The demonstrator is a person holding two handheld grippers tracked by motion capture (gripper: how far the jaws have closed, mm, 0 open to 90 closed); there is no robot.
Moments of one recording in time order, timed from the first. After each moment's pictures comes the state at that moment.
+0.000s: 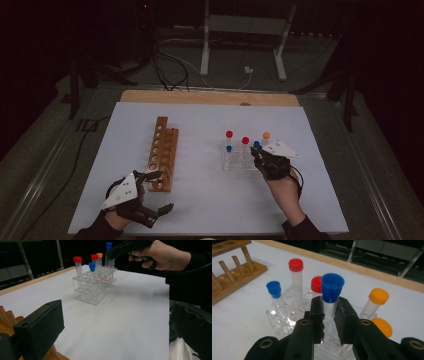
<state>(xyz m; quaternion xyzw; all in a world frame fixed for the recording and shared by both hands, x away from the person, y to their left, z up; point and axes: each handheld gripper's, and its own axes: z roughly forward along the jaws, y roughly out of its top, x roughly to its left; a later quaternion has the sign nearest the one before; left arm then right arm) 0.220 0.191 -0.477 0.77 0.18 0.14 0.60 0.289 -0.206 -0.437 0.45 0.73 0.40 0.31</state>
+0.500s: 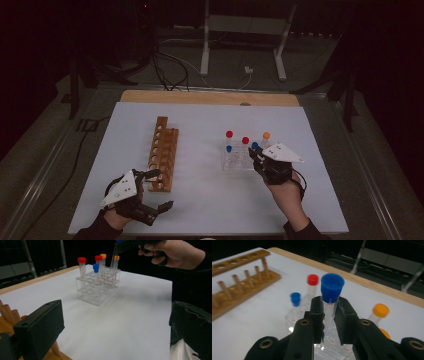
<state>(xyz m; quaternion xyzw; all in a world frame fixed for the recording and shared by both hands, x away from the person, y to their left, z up) 0.222 0.190 -0.470 0.77 0.19 0.14 0.60 0.267 -0.198 -0.416 0.41 0.74 0.43 0.31</state>
